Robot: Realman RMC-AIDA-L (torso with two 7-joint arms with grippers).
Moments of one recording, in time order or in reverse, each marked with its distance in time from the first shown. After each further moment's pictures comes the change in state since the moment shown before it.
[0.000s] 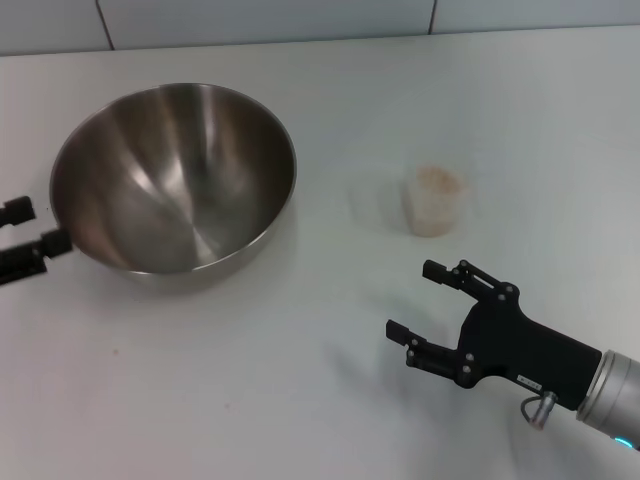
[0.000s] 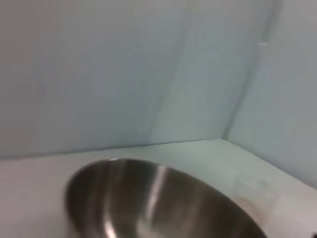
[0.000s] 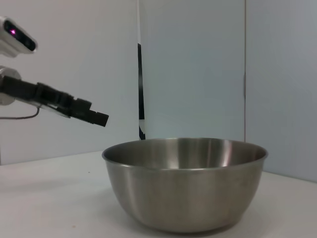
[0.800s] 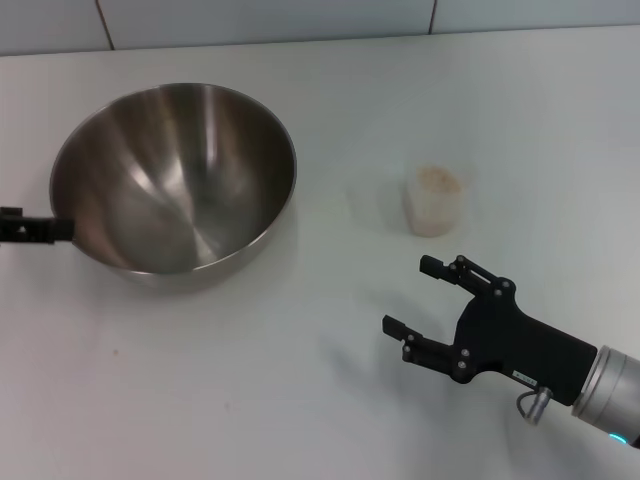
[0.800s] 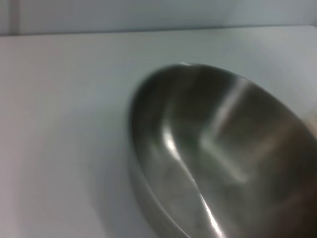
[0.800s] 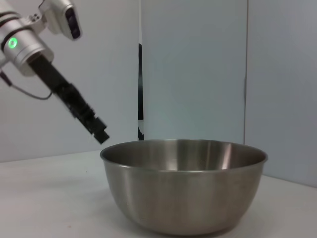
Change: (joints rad) left arm -0.009 0.000 0.571 0.499 0.135 -0.135 -0.816; right arm 0.005 0.002 0.011 0.010 0.000 0.012 -0.027
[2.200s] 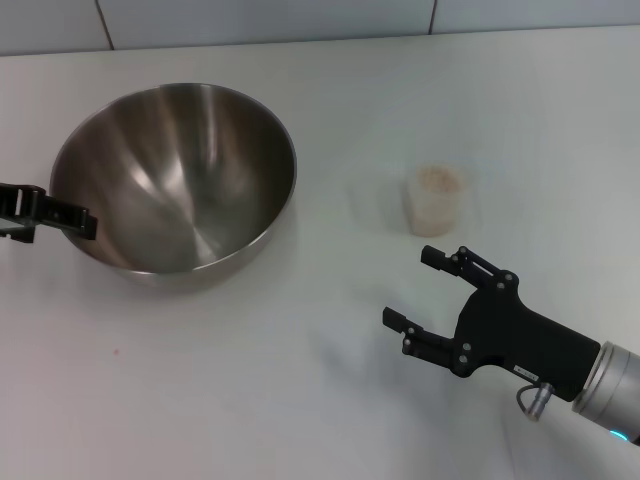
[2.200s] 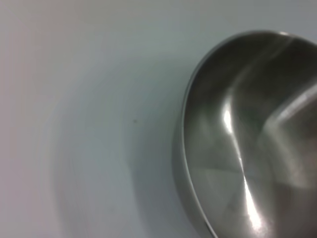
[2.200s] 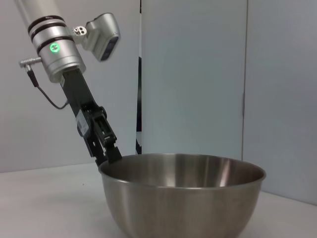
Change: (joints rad) left arm -0.207 0.001 0.106 -0.073 0.316 0.005 -0.394; right arm -0.003 -0.005 0.016 0.018 0.000 -0.023 -0.029
